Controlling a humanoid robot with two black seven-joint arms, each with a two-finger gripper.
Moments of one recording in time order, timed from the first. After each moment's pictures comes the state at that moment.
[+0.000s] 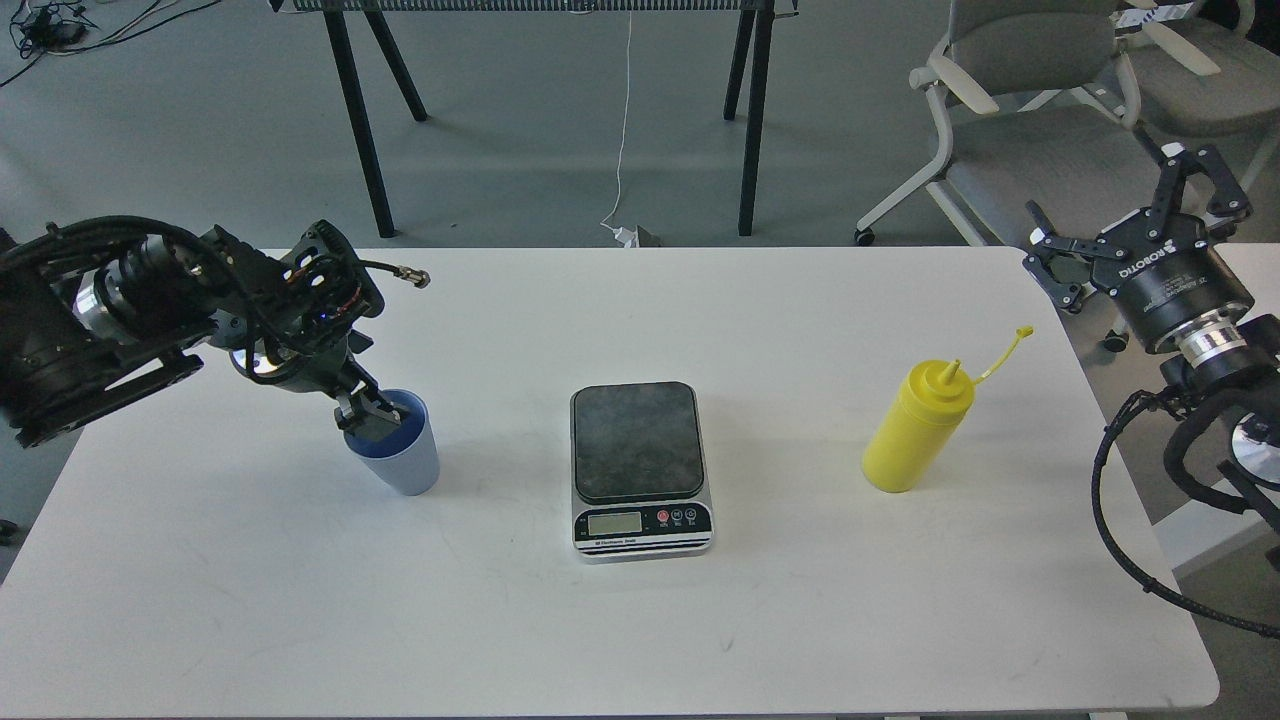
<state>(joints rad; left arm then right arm) -1.20 0.62 0.09 -1.04 2.18 -0.49 -0.49 0.47 -0.61 0.94 0.99 0.16 0.49 0.21</state>
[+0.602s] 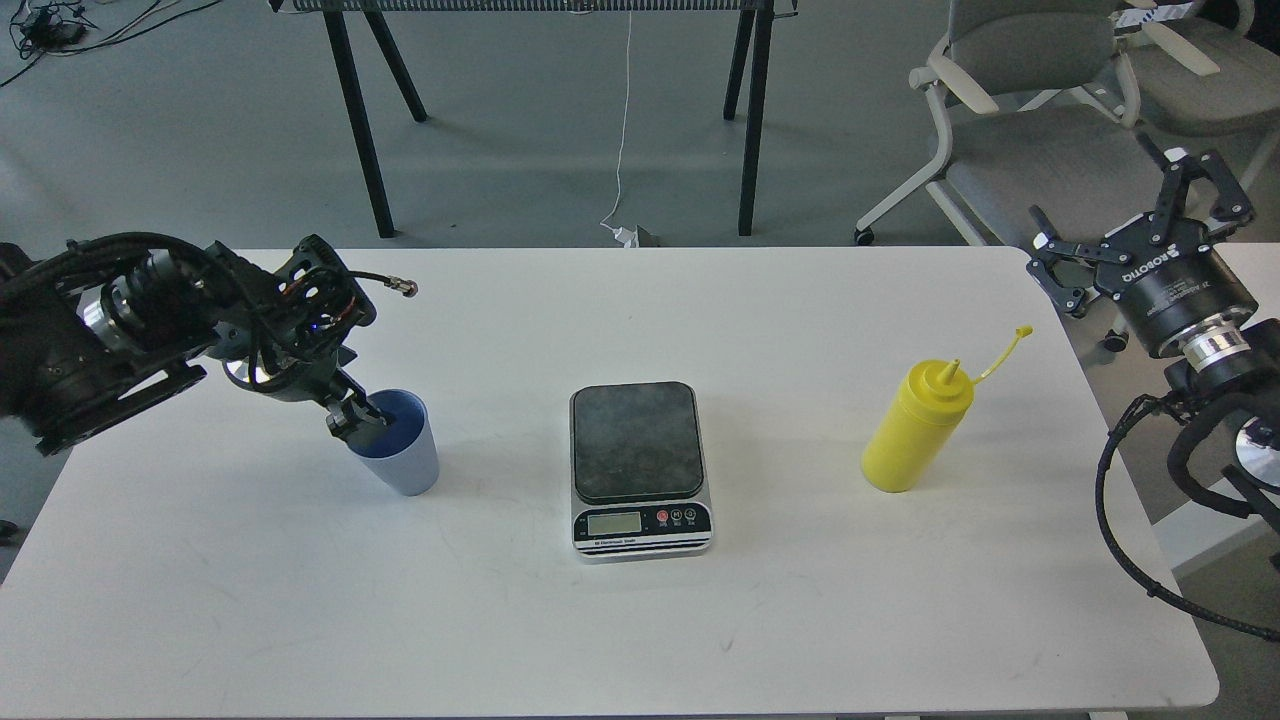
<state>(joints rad) -1.16 0.57 0.09 -0.93 2.18 -0.49 -0.49 0.46 -0.62 0.94 0.98 0.16 0.49 0.21</state>
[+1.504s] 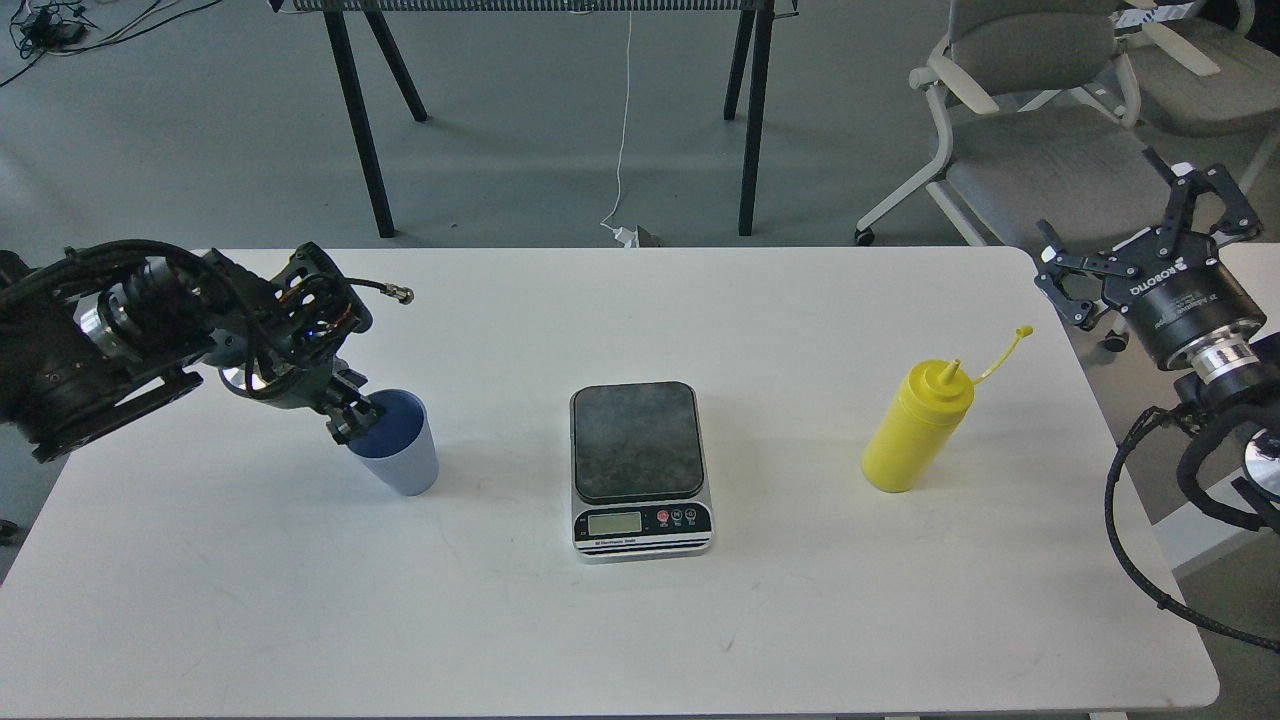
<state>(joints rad) -1.15 0.58 0.09 -0.94 2.18 -0.49 -0.49 0.44 -0.63 0.95 0.98 0.16 0.49 0.21</state>
